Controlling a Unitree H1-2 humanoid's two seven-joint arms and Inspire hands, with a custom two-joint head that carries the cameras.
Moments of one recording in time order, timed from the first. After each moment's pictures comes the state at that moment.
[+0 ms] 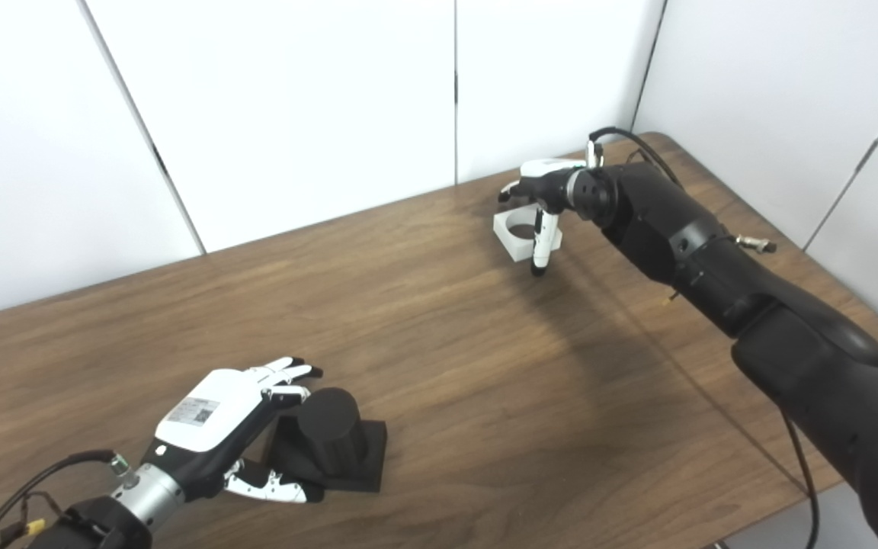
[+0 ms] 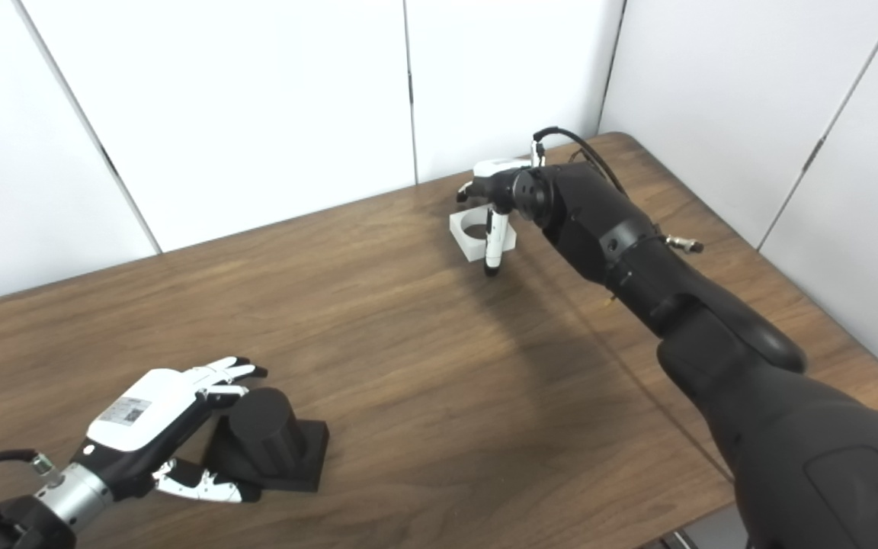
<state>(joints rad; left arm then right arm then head) -0.34 0.47 -0.58 0.03 0.67 -0.26 -0.26 -0.73 -0.63 0.38 0.50 -0.73 0.30 0.54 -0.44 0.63</state>
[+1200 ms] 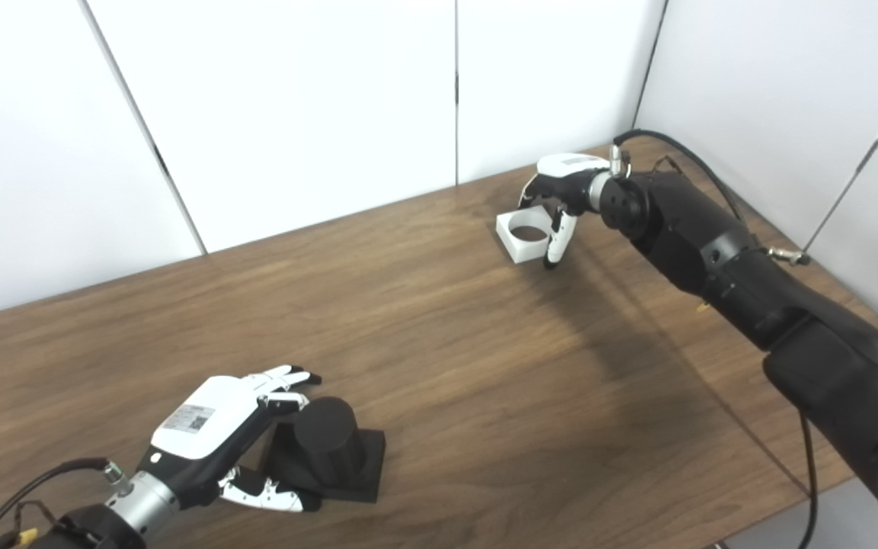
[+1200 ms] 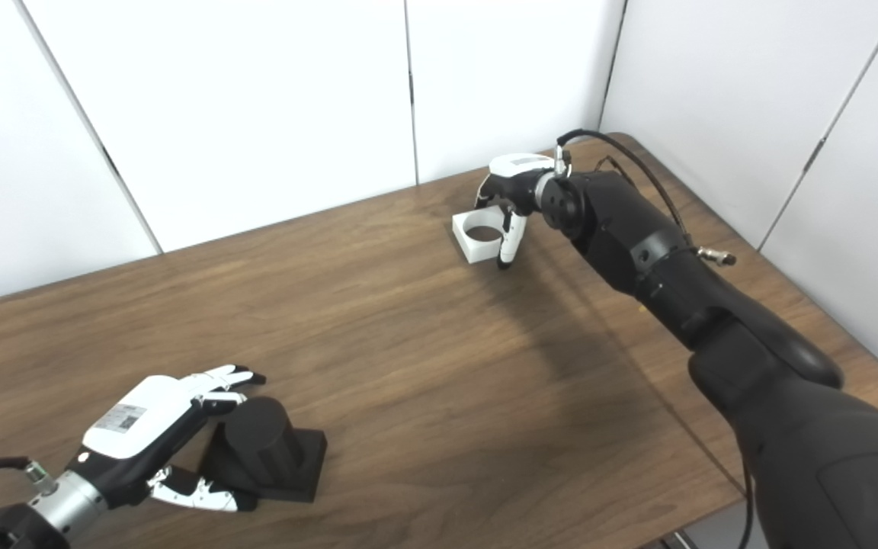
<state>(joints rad) -0.33 0.48 -0.56 0.03 0.64 -0.29 -0.26 -0.66 -0.68 0.35 0.45 -0.71 0.23 0.46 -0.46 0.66</state>
